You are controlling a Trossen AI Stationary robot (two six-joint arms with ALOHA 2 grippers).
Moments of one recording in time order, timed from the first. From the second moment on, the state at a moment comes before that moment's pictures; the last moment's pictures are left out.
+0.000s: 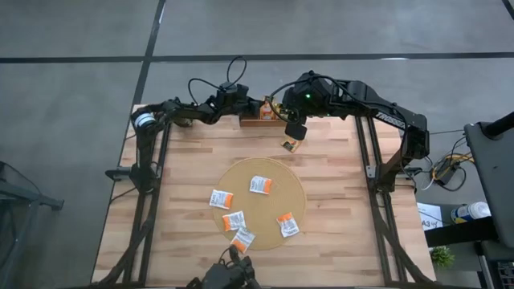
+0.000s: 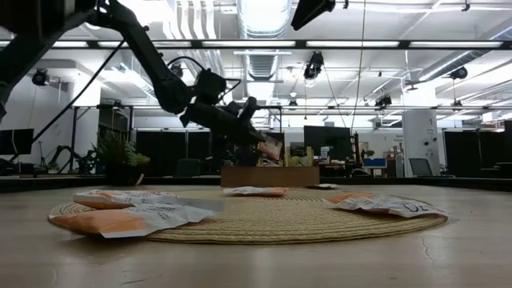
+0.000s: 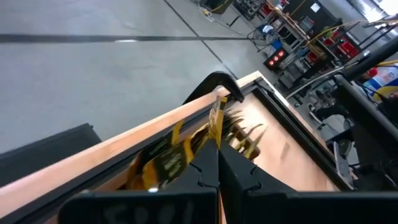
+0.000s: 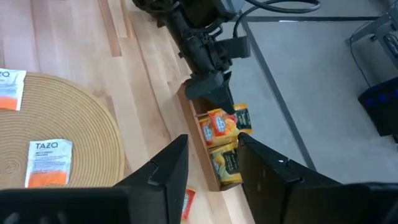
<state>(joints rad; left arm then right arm) 0.71 1.97 1.15 0.58 0.29 -0.55 -0.25 1.64 1.97 -1.13 0.29 -0.13</state>
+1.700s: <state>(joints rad) 0.74 1.97 1.17 0.66 0.46 -0.55 -0.25 1.64 1.97 -1.13 0.29 -0.12</state>
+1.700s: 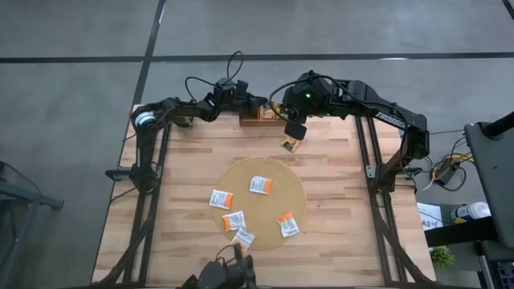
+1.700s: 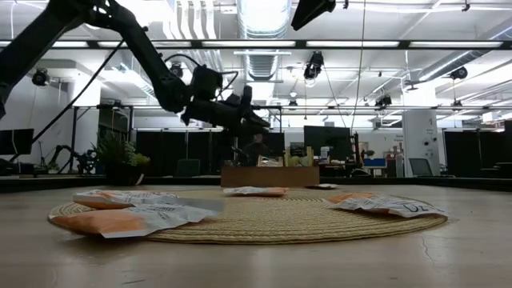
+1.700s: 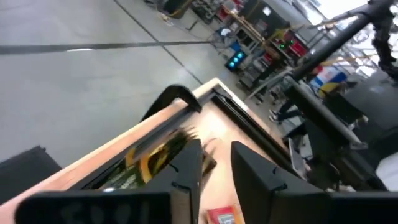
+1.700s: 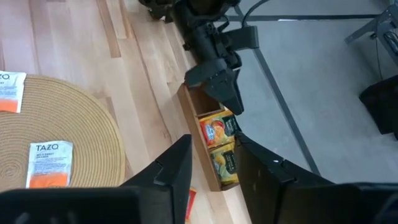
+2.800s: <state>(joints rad) 0.72 2.05 1.49 -0.12 0.52 -0.06 -0.25 1.64 1.97 -1.12 0.29 -0.11</state>
